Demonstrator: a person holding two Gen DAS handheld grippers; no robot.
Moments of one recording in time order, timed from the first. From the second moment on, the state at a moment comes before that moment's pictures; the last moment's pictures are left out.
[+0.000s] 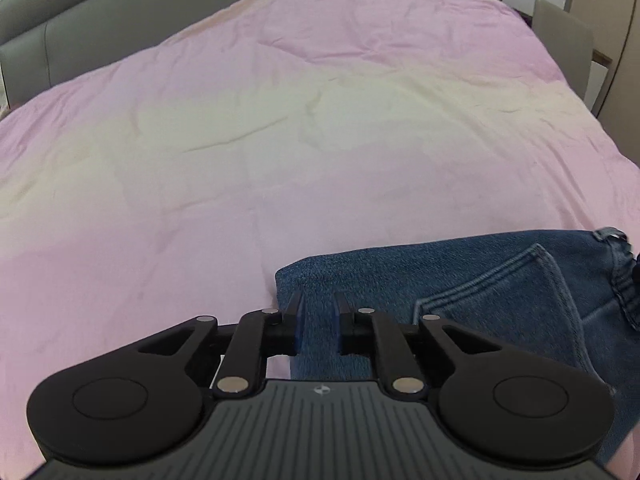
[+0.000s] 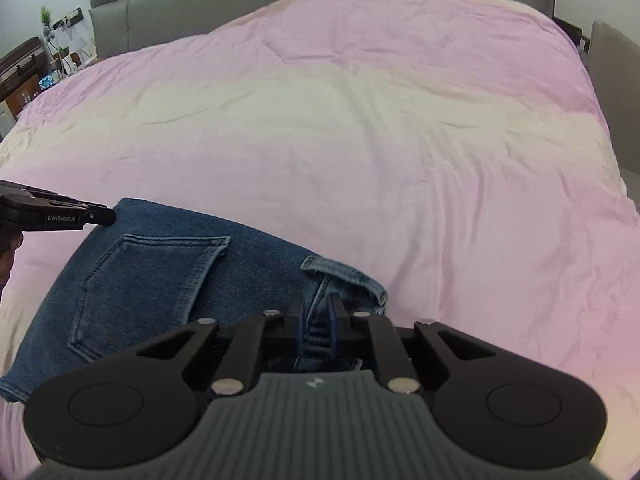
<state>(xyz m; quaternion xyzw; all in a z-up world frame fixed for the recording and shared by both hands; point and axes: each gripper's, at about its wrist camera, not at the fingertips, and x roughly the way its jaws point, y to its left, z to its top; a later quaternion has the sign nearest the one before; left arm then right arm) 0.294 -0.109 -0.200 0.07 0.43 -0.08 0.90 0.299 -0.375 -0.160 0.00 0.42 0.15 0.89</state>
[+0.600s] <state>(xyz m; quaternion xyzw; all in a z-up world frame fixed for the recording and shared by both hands) 0.165 -0.075 -0.230 -0.01 0.49 -0.08 0.87 0.206 -0.380 -0.212 0.03 0.43 0.14 0.89</state>
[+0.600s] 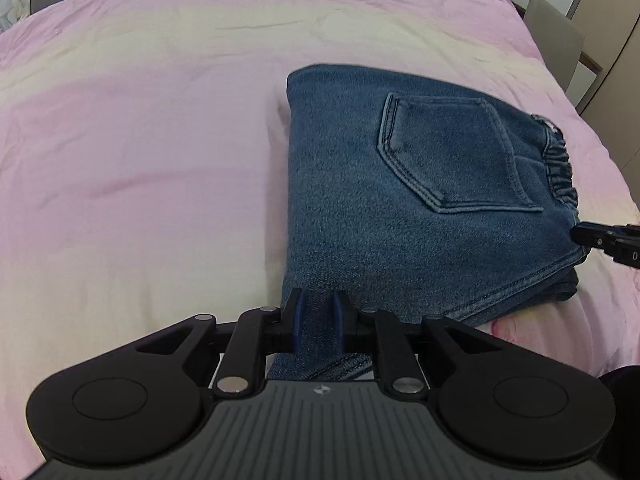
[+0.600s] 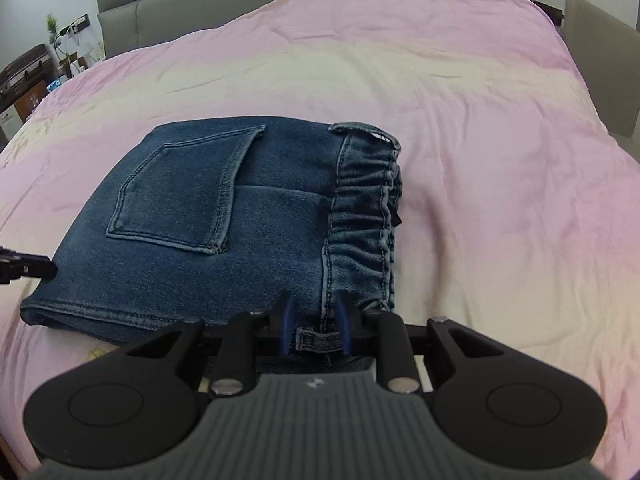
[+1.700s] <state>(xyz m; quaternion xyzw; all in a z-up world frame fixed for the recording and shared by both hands) 0.209 -0.029 -0.201 -0.24 0.44 -0.07 0.87 0.228 -0.451 -0.204 0.22 0.50 0.10 0.83</state>
